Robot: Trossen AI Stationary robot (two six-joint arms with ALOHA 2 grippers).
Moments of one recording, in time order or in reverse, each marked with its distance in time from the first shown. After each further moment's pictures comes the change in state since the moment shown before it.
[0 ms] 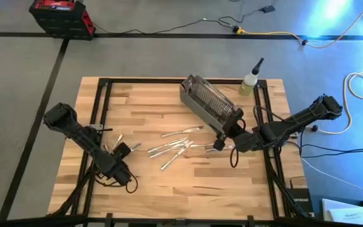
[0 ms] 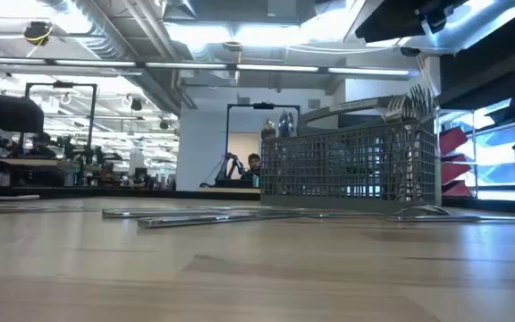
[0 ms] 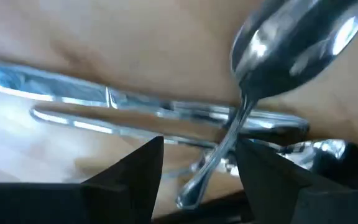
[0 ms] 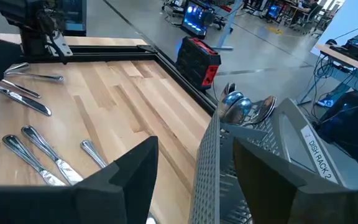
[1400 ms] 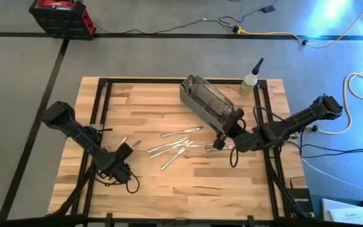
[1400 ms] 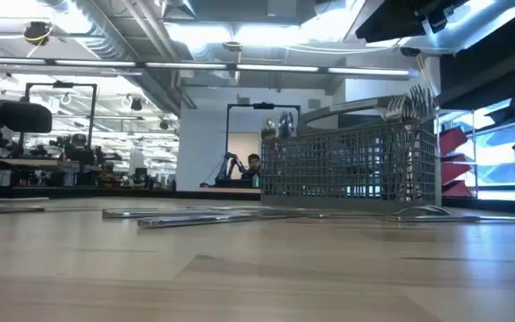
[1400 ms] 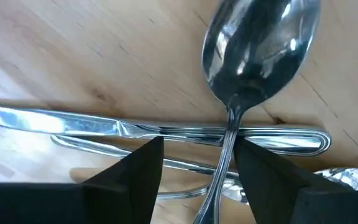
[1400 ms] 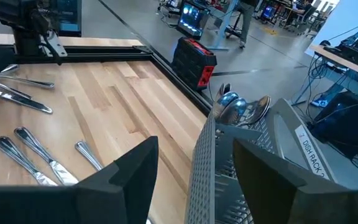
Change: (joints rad) left arm 0.010 -0.034 -0.055 0.138 -0.031 0.041; right arm 0.000 0.001 0.000 -0.003 0.018 0.000
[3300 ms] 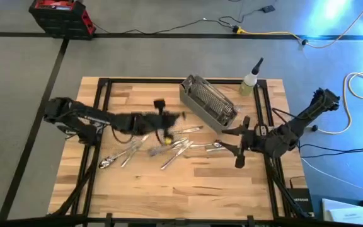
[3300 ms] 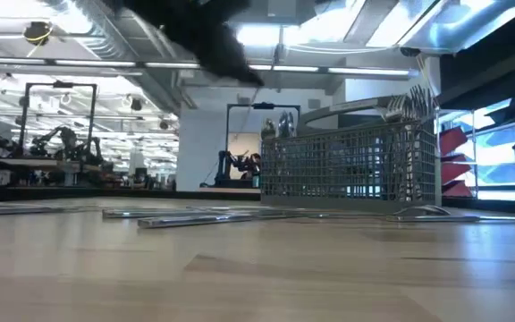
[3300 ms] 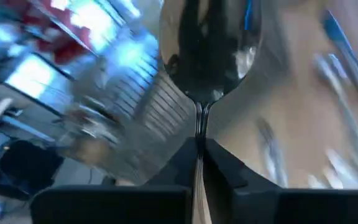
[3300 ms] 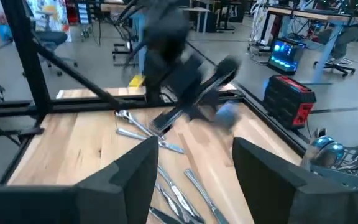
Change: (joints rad) left arm 0.677 -0.060 0.173 1.186 -0.456 0.325; right arm 0.263 -0.182 0.000 0.102 -0.130 -0.053
